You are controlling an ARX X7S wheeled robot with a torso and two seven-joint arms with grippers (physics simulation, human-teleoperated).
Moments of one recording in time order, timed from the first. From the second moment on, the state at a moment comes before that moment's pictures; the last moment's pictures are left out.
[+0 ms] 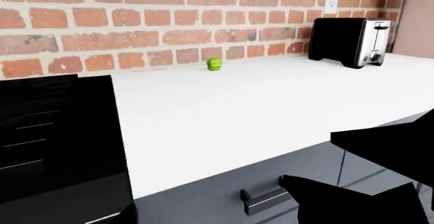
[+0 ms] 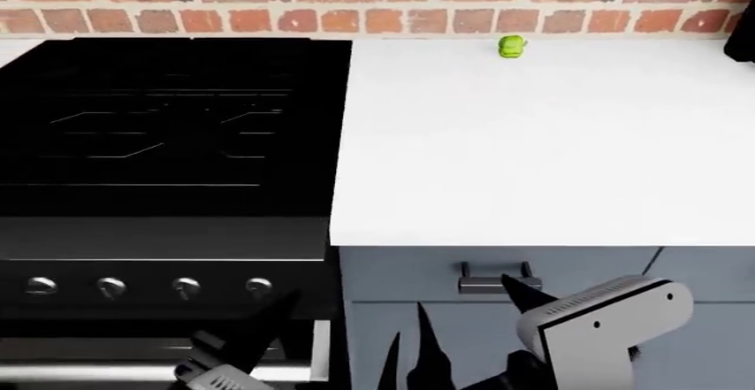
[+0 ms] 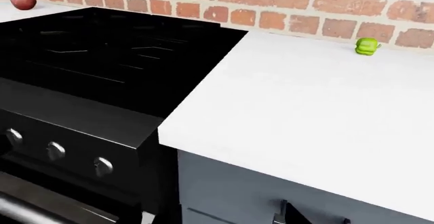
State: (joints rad) left arm -1.10 -0.78 1.94 0.96 -0.81 0.08 -1.41; right arm 0.91 0.99 -1.32 -1.03 1.29 0.25 1.25
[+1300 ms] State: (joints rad) left arm -1.13 -0.93 1.90 0.98 -0.84 0.10 -1.40; right arm 0.92 0.99 -1.36 -1.02 1.25 0.23 1.23
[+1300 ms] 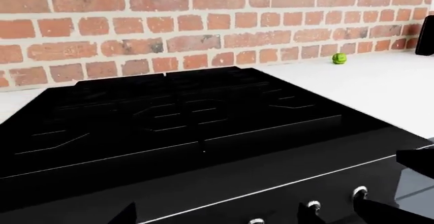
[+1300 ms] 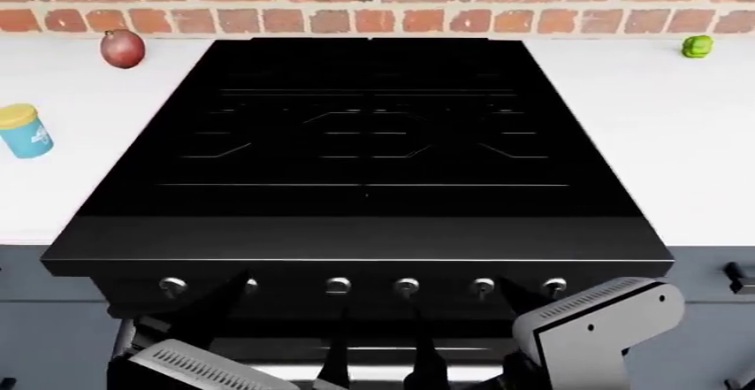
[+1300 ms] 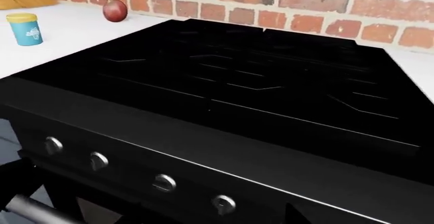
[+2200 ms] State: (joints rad) left arm -1.12 -0.94 1.89 0.99 -0.84 0.10 -1.39; right arm 0.94 0.97 -1.38 -1.02 1.26 0.23 1.24
